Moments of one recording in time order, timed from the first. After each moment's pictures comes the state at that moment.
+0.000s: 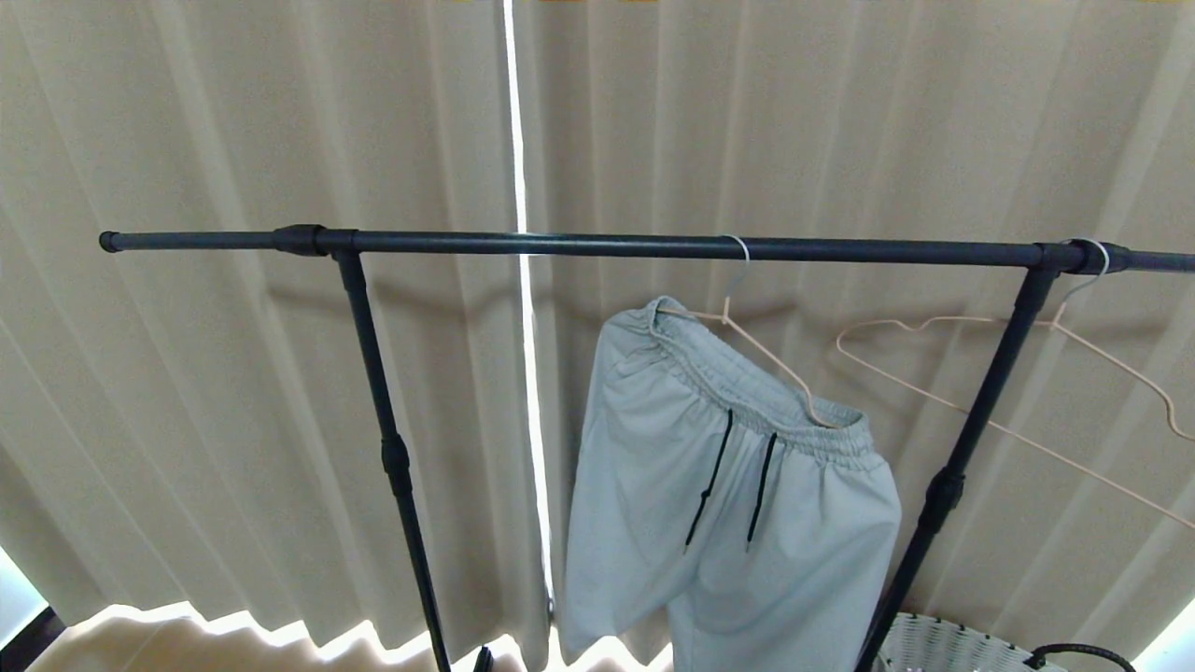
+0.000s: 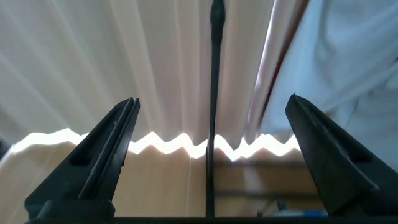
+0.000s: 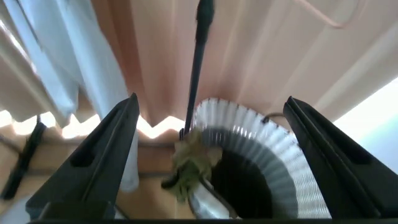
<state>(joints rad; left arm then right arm) -0.05 0.22 0.00 -0.04 0.05 0.05 -0.01 0.28 -0.13 0.16 -0.13 -0.03</state>
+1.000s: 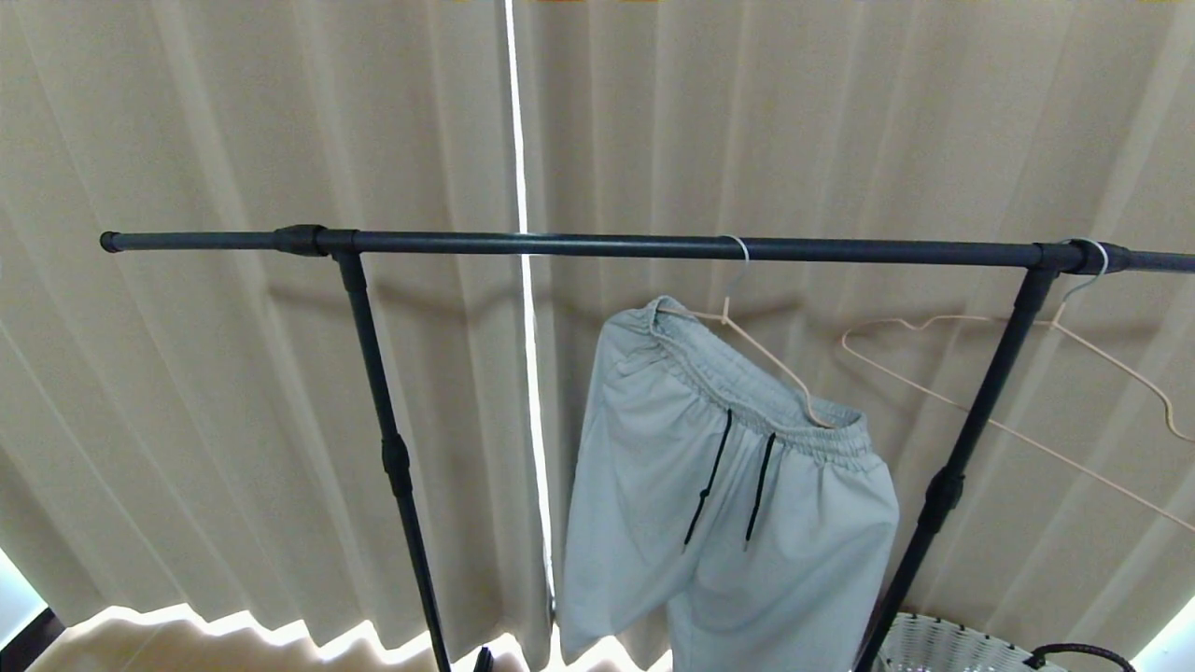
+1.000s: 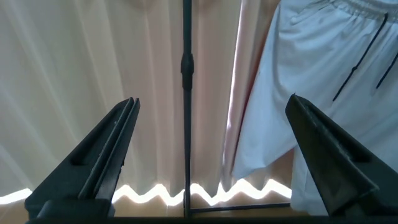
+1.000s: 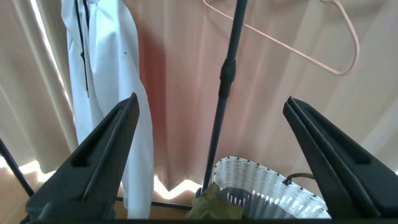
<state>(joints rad) 0.00 0.00 0.00 -0.02 -0.11 0.01 0.00 0.00 -0.03 0.07 0.00 -0.04</state>
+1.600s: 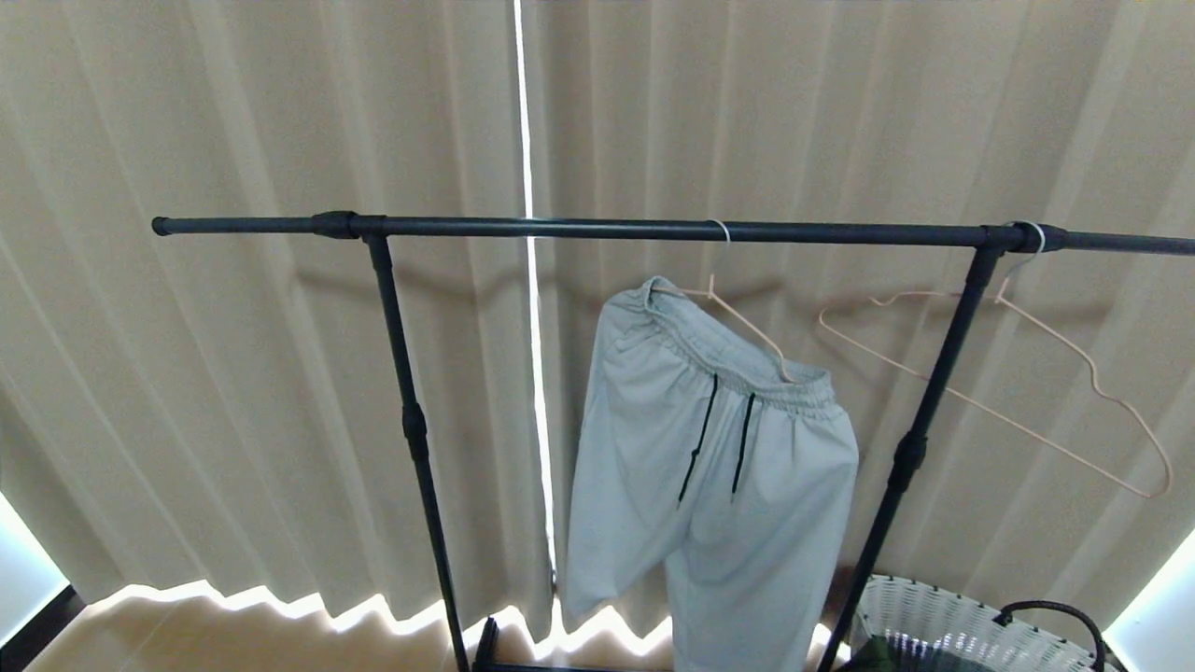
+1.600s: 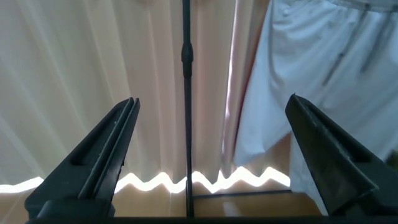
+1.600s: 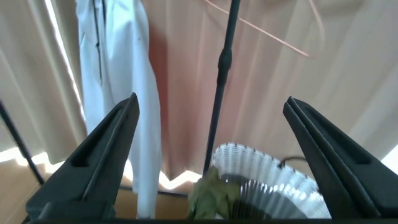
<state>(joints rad) 0.00 0.00 0.00 -0.01 -0.10 0.02 0.00 0.00 -0.02 0.06 0.00 -0.03</state>
